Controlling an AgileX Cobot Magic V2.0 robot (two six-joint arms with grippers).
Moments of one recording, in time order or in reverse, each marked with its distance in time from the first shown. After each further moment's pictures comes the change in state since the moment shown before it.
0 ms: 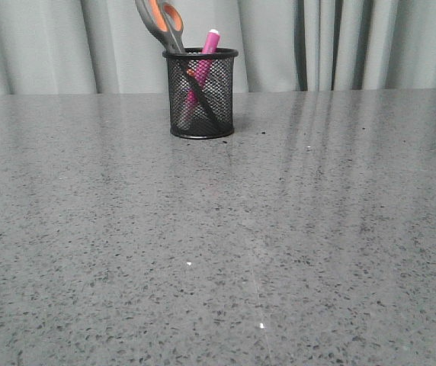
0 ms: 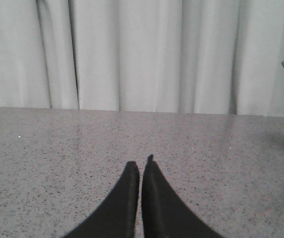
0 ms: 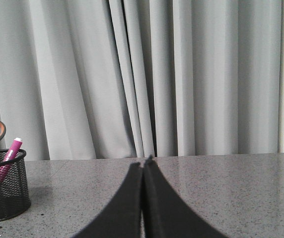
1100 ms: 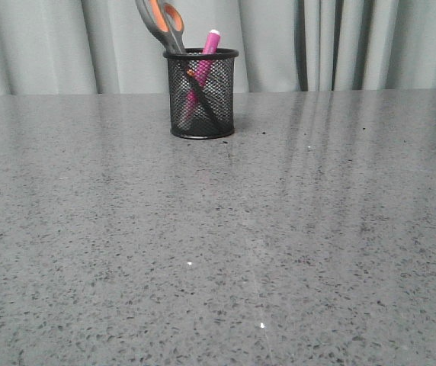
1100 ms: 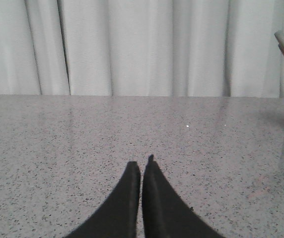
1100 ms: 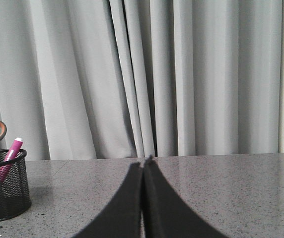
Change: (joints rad) left arm -0.032 -0.079 0.131 0.093 -0.057 -0.080; right arm 0.000 -0.002 0.002 0.000 0.000 0.000
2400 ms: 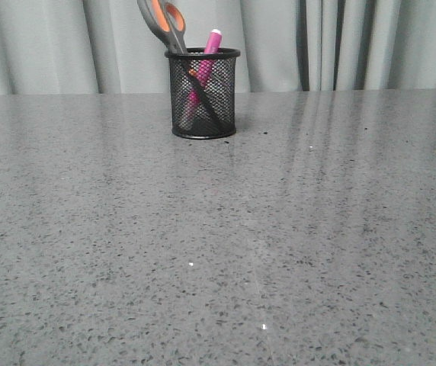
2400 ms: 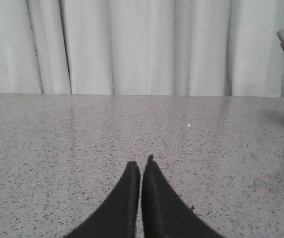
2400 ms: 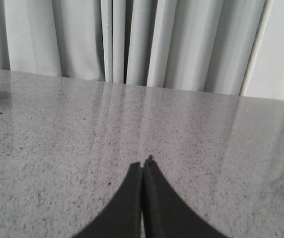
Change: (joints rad) left arm 0.000 0.000 0.000 0.000 0.004 0.000; right arm -0.278 -0.312 0.073 -0.514 0.529 0.350
